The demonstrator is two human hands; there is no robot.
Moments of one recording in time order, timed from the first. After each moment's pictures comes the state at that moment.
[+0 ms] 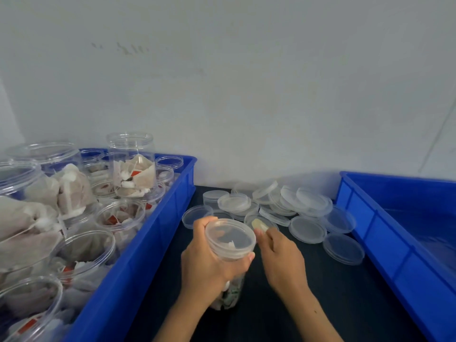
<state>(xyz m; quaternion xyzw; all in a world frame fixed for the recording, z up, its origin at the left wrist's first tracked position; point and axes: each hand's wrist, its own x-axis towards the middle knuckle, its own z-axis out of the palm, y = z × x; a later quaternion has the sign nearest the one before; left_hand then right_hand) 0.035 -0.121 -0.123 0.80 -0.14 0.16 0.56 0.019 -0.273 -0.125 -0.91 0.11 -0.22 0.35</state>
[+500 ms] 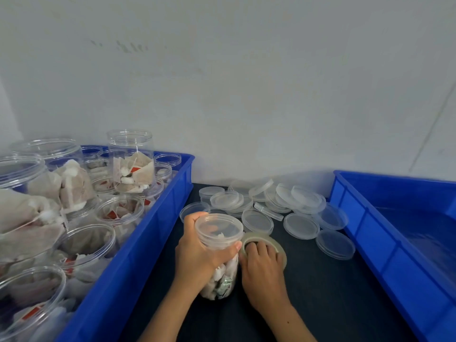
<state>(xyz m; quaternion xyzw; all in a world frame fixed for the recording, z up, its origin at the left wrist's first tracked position) 0.043 -0.116 -0.130 0.77 -0.10 0.13 0.62 0.015 -0.256 -0.169 -0.97 0.06 -0.22 0.10</state>
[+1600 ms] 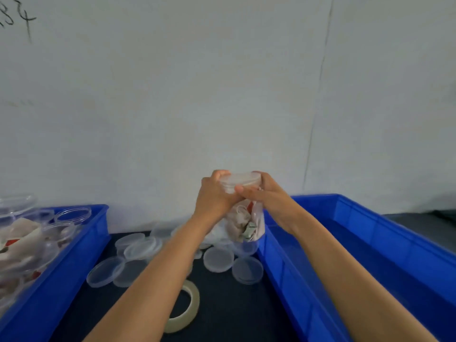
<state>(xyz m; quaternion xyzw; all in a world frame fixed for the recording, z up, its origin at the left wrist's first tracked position) 0.071 -0.326 0.040 0.76 -0.31 0.06 0.58 -0.034 -0.431 0.061 -0.73 0.01 -0.20 0.65</state>
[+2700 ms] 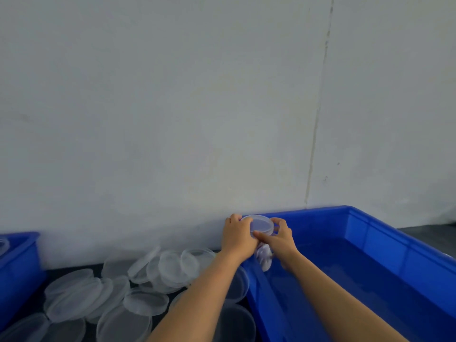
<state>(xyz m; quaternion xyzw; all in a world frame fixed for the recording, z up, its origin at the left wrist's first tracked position) 0.179 -0.512 -0.073 0.88 -0.36 0.07 0.30 0.105 -0.605 -0.078 -0.73 0.26 -0.24 0.59</state>
